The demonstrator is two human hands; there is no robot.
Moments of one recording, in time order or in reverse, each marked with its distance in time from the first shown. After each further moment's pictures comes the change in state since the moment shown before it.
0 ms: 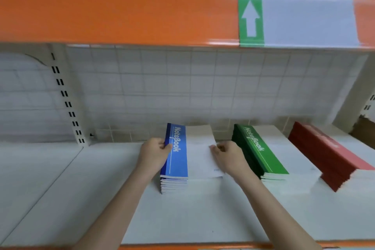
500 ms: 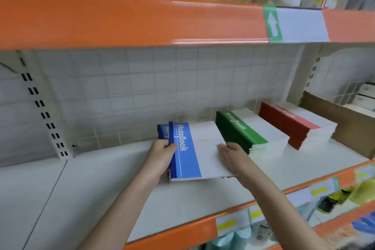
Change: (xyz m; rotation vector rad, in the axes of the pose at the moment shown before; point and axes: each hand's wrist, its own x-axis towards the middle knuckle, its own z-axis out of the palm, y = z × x) left_hand -0.033 0.004 -0.024 -0.431 -0.400 -0.098; right_hand -0.079 -0.020 0.007 0.407 0.105 0.345
